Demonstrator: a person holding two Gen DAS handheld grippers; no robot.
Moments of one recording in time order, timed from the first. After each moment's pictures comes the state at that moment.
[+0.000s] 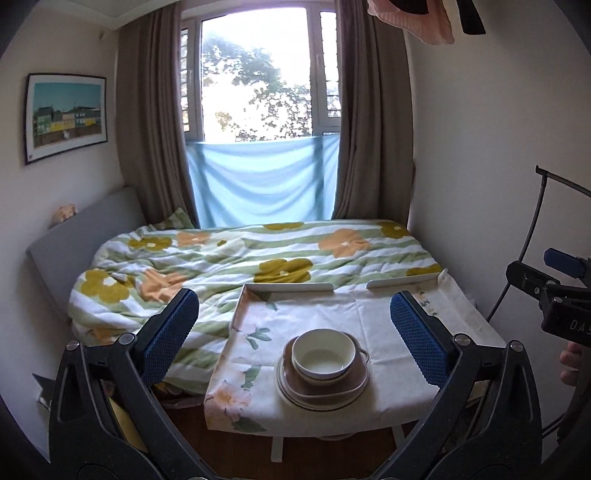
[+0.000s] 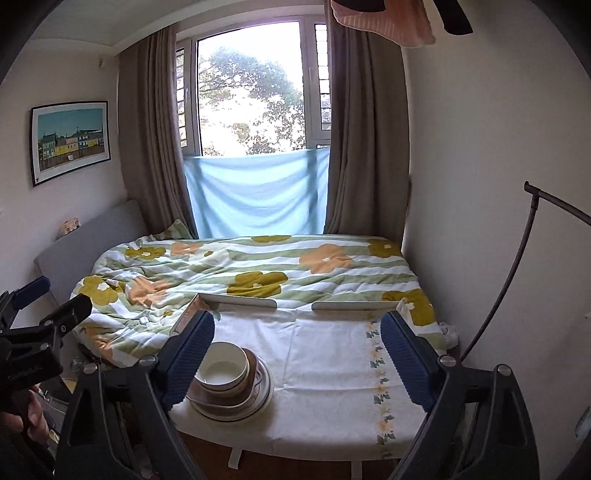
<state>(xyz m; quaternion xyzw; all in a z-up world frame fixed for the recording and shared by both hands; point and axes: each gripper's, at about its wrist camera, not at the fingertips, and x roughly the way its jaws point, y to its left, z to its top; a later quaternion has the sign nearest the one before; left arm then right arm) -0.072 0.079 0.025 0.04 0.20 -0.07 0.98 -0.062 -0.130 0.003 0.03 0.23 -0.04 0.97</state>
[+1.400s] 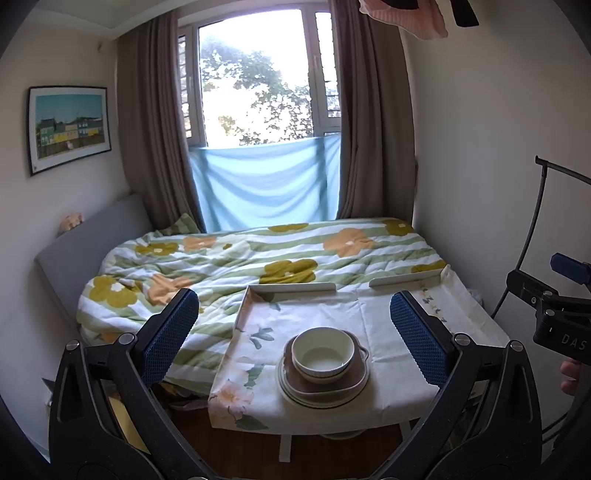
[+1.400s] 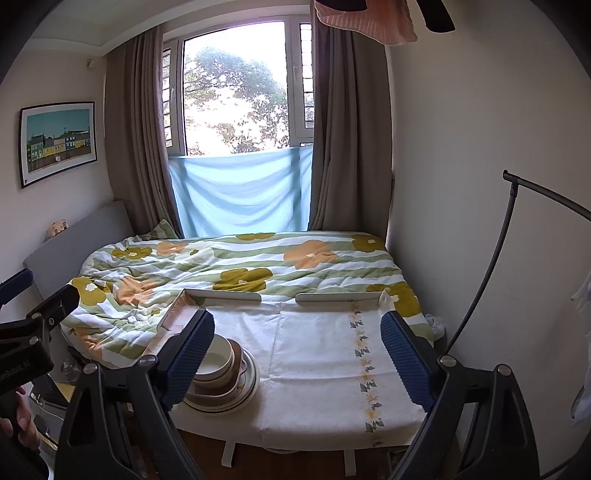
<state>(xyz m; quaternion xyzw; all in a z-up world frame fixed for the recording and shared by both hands) -0.086 0.062 0.022 0.06 0.19 -0.06 0.98 -0.078 -0.142 -0.005 0.04 0.23 -0.07 0.97</state>
